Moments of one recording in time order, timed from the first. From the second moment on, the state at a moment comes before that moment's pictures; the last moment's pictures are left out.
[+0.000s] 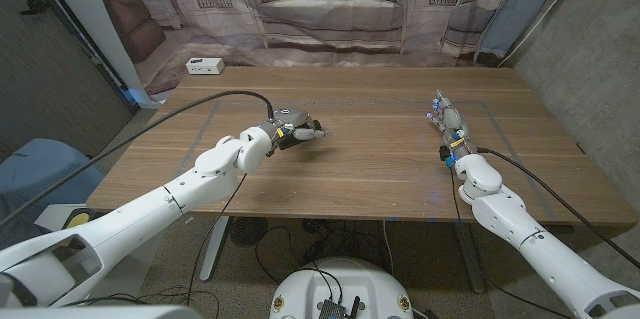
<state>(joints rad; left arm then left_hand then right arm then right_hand) 0.71 0.78 0.75 -1.80 0.71 0.26 -0.07 0.30 0.03 0.12 0.00 0.21 0.72 0.05 0.20 0.18 0.59 0.00 0.23 0.20 0.53 -0.02 0.19 0.18 0.41 0.04 0.22 0.18 -1.00 -0.54 -0.31 -1.44 0.59 0.26 -0.23 0.28 0.05 0.18 -0.08 0.19 0.19 0.10 0.20 0.18 0.14 0.14 0.22 0.19 0.03 0.06 0.22 0.21 0.26 -0.02 0.22 0.17</state>
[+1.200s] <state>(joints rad) 0.66 0.77 0.80 -1.78 0.72 0.29 -0.19 0.30 0.03 0.11 0.00 0.21 0.77 0.06 0.20 0.18 0.65 0.00 0.23 0.20 0.58 -0.02 0.20 0.18 0.45 0.03 0.22 0.18 -0.99 -0.54 -0.30 -1.44 0.60 0.26 -0.22 0.28 0.06 0.18 -0.08 0.18 0.19 0.10 0.20 0.18 0.14 0.14 0.21 0.19 0.03 0.06 0.22 0.21 0.26 -0.02 0.22 0.17</state>
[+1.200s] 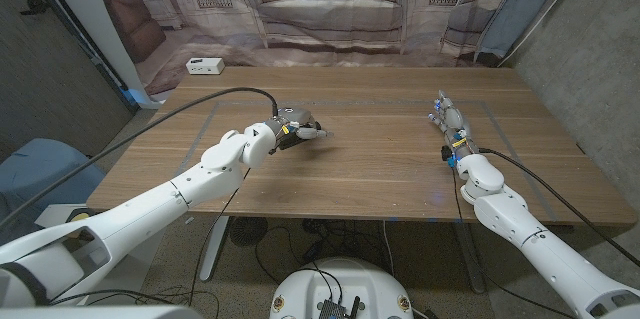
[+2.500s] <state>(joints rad) 0.68 0.78 0.80 -1.80 0.72 0.33 -0.21 0.29 0.03 0.11 0.00 0.21 0.79 0.06 0.20 0.18 0.65 0.00 0.24 0.20 0.60 -0.01 0.20 0.17 0.47 0.03 0.22 0.18 -1.01 -0.54 -0.30 -1.45 0.60 0.26 -0.23 0.28 0.06 0.17 -0.09 0.18 0.19 0.10 0.20 0.18 0.15 0.15 0.21 0.19 0.03 0.06 0.22 0.21 0.26 -0.02 0.21 0.17</state>
